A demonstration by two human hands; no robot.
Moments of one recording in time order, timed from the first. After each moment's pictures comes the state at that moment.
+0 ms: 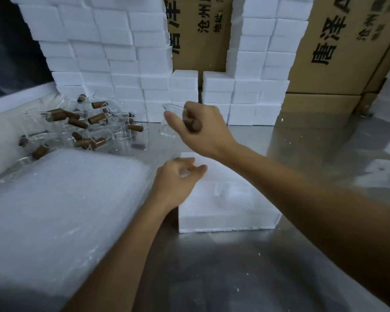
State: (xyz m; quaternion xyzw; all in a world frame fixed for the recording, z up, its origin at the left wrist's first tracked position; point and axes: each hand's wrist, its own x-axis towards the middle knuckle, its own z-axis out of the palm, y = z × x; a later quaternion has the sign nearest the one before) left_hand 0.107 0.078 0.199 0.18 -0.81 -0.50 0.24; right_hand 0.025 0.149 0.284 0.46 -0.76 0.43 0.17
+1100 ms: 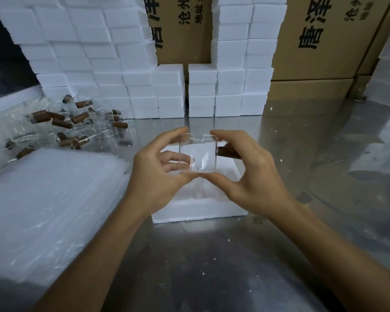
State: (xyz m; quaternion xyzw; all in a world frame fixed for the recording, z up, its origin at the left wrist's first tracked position) left_hand 0.140 0.127 0.237 0.02 -0.78 -0.53 0.34; right_hand 0.041 0.295 0.229 0.51 -0.71 0.43 0.21
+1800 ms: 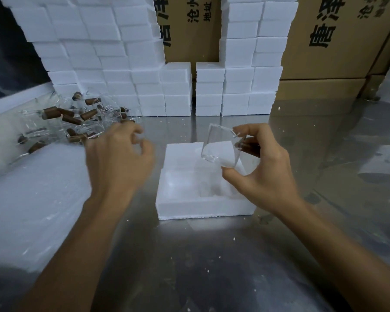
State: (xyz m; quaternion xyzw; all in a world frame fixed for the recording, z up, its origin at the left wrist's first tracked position) left_hand 0.160 0.087 0.254 0.23 -0.85 -0.11 0.46; right_hand 0.039 0.297 0.228 0.43 -0.72 0.51 0.19
